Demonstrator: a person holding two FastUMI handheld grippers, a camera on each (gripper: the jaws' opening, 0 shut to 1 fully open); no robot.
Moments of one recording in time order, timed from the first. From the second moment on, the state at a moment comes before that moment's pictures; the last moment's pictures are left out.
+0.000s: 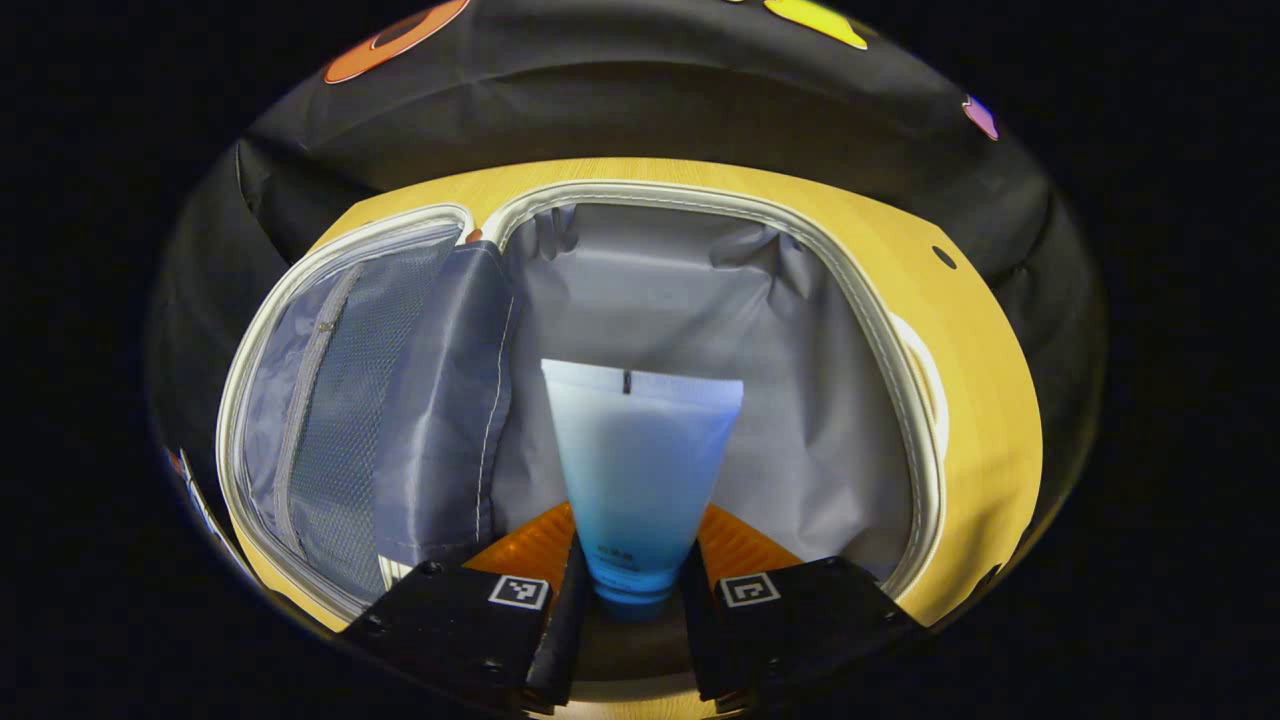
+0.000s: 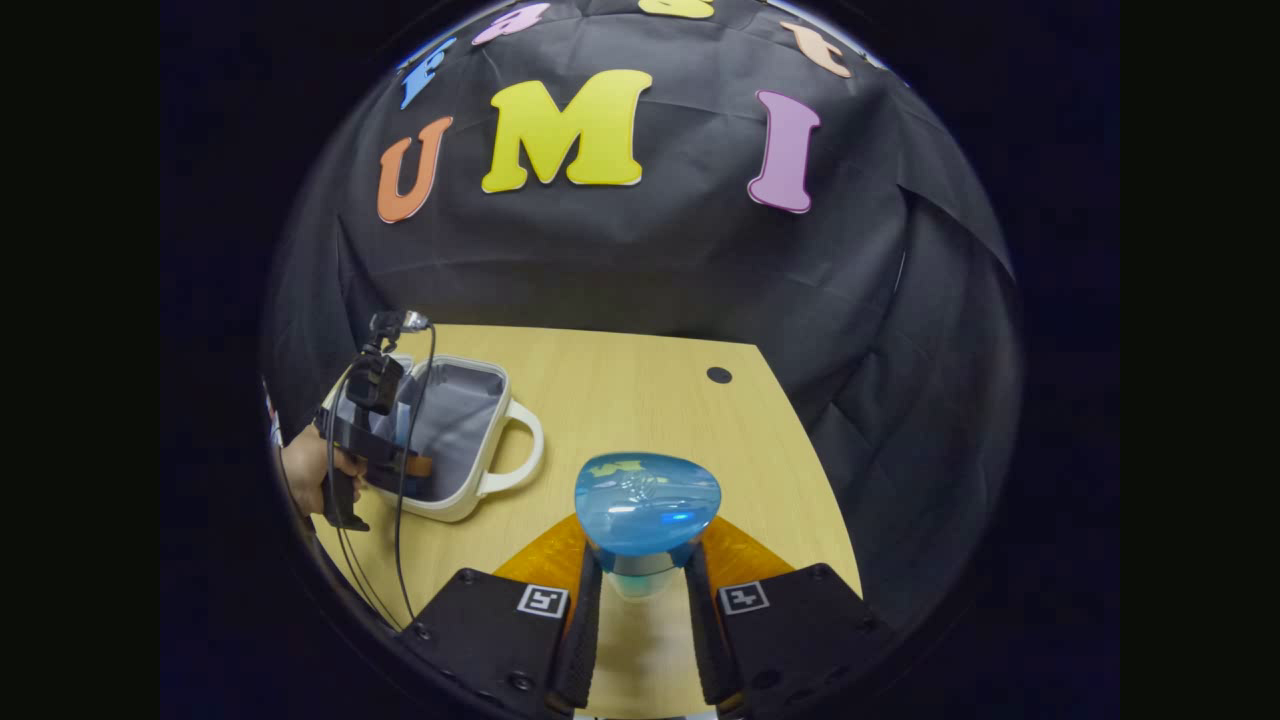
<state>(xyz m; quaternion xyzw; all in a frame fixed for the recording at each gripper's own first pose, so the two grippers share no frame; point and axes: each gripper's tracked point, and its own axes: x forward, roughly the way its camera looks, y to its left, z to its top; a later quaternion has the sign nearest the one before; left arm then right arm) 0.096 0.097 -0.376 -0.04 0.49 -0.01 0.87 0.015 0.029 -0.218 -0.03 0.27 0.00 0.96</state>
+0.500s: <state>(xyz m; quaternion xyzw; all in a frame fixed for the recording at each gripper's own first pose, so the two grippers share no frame) 0.104 0.098 -0.379 -0.03 0.51 0.01 0.86 0.029 0.047 -0.224 -0.03 0.28 0.02 0.96</state>
